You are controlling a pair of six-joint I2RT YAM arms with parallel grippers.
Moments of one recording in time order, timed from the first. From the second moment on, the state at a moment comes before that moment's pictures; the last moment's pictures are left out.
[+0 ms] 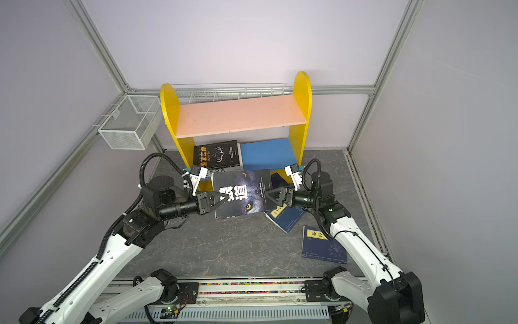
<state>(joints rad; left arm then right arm) -0.57 0.92 1.04 -0.42 0.60 -0.67 0.35 1.10 0.80 -0.03 -0.91 0.65</state>
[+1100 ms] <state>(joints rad) -0.53 0.97 1.07 -0.34 0.68 -0.62 0.40 1.04 0.68 0.42 -1.05 1.02</state>
